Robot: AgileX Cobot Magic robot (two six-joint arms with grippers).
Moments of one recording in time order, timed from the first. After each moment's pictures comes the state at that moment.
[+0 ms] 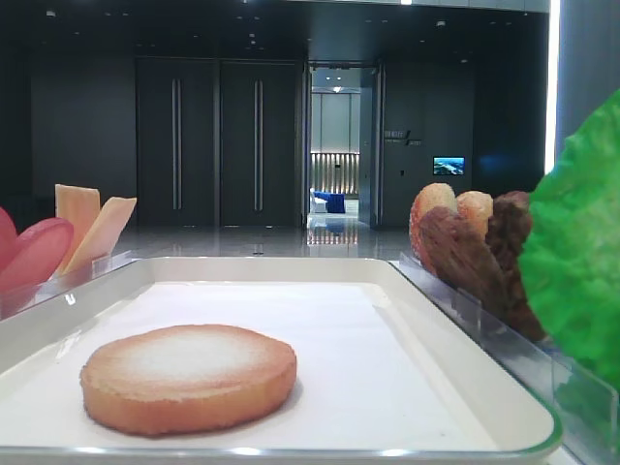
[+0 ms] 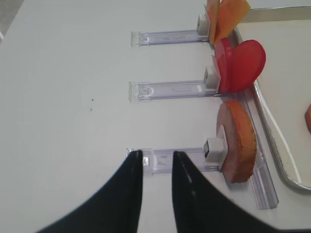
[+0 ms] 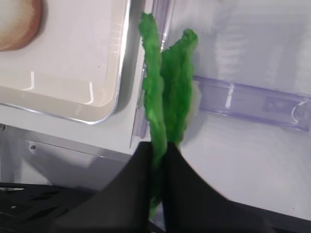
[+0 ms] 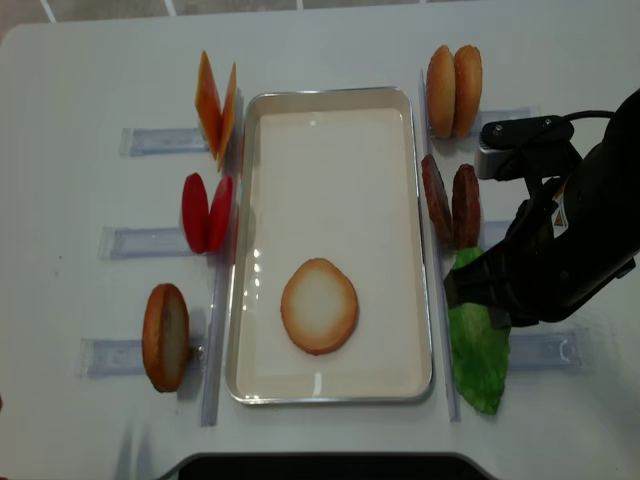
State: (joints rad) left arm 0.01 -0.02 -0.47 0.05 1.11 0.03; right arm 0.64 1.30 -0.91 0.15 1.11 0.36
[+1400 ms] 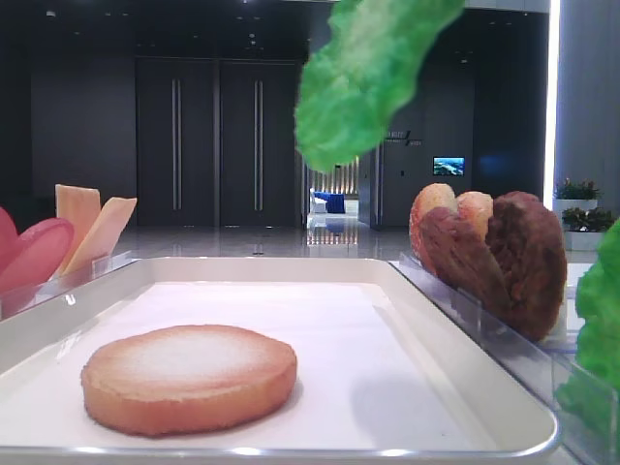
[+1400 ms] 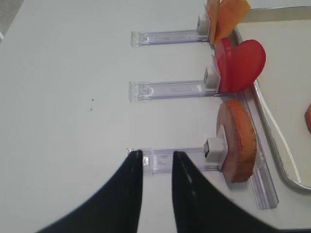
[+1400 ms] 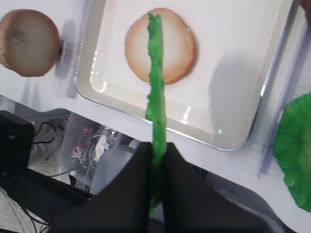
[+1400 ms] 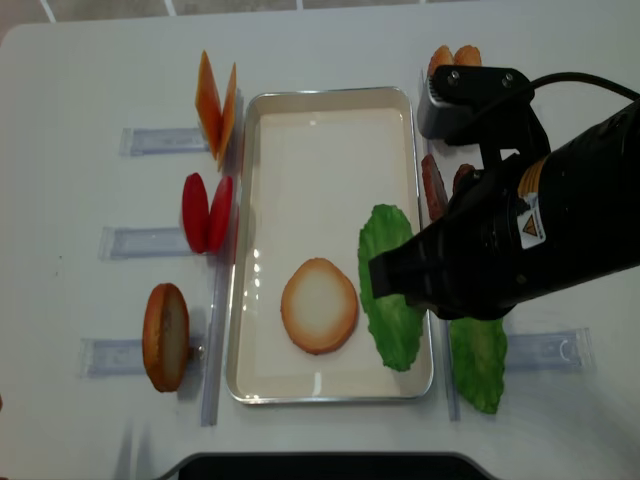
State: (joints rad) left arm 0.01 -0.02 -0.47 0.05 1.11 0.03; right arm 0.88 1.23 -1.04 0.20 0.96 0.52
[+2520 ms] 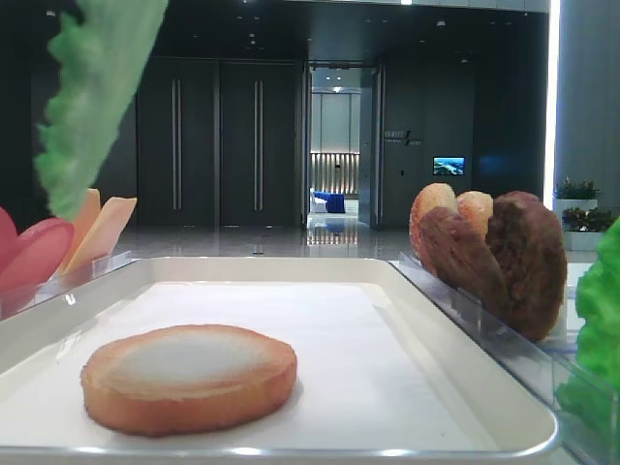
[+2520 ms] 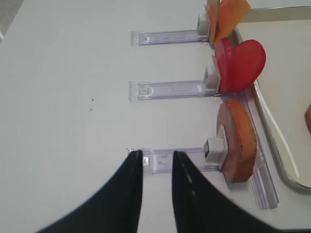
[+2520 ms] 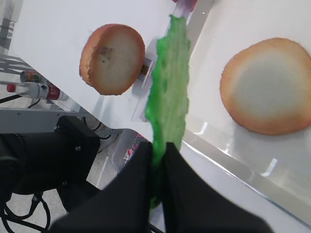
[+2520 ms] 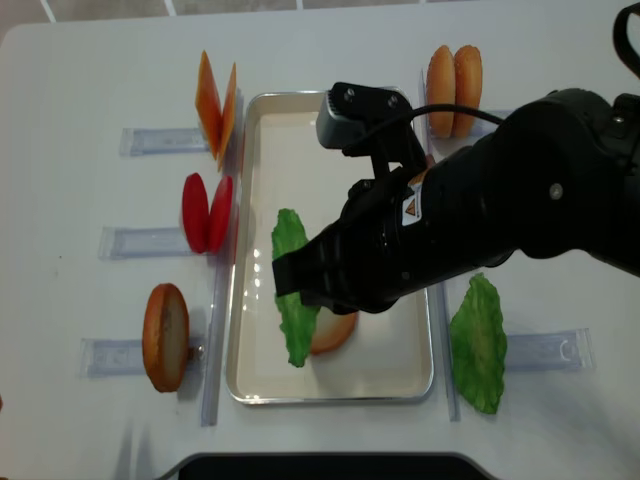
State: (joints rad) left arm 0.01 -0.02 -0.47 0.05 1.11 0.03; right arm 0.91 1.46 -1.04 0.62 0.64 0.11
